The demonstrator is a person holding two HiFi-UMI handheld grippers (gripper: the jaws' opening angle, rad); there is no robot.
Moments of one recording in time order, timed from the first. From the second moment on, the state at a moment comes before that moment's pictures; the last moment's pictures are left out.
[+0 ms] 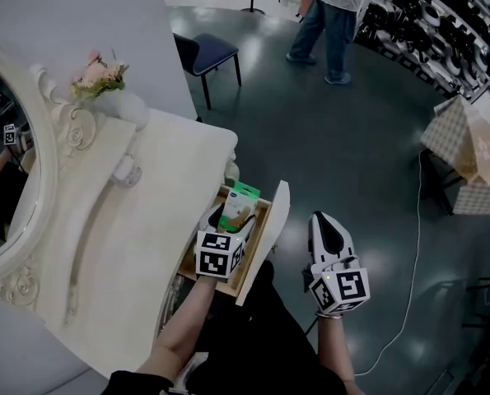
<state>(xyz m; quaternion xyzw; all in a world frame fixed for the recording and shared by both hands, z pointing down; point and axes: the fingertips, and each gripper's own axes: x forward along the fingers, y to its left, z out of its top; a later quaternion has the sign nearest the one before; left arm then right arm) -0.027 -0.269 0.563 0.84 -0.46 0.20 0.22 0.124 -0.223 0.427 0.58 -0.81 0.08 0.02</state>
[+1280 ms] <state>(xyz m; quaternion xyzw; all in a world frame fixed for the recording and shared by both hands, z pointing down) -0.031 -0.242 0.750 0.75 -0.43 0.40 0.30 0.141 -0.231 0.438 0.58 -0.81 0.10 0.03</state>
